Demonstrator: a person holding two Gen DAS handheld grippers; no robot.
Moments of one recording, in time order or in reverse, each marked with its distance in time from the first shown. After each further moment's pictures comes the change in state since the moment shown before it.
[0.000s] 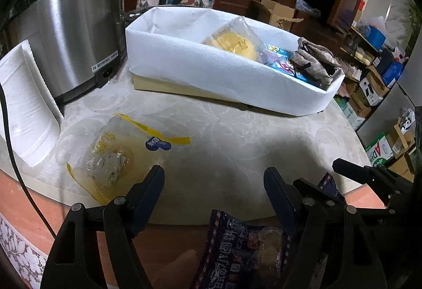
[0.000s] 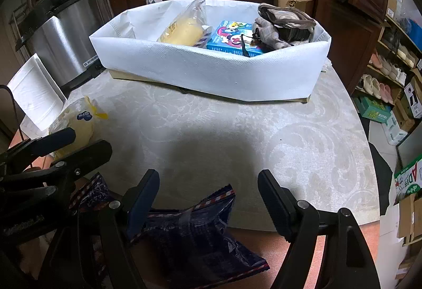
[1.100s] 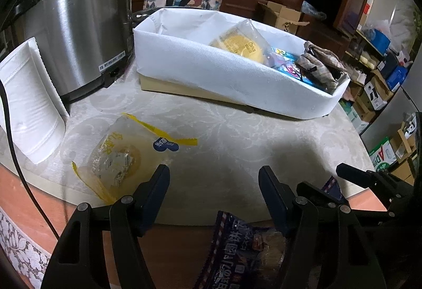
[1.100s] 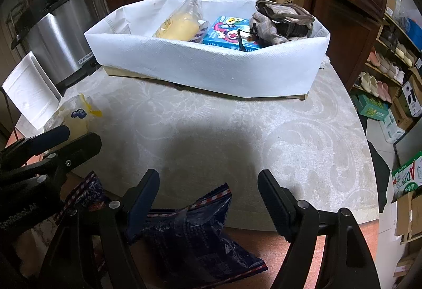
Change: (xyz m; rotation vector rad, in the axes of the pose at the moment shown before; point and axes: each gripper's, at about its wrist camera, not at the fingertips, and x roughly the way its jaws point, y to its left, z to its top) left arm -0.001 0.004 0.000 -0.016 -0.010 0.024; right arm 0.005 -0.002 -0.001 0.001 0.017 -0.016
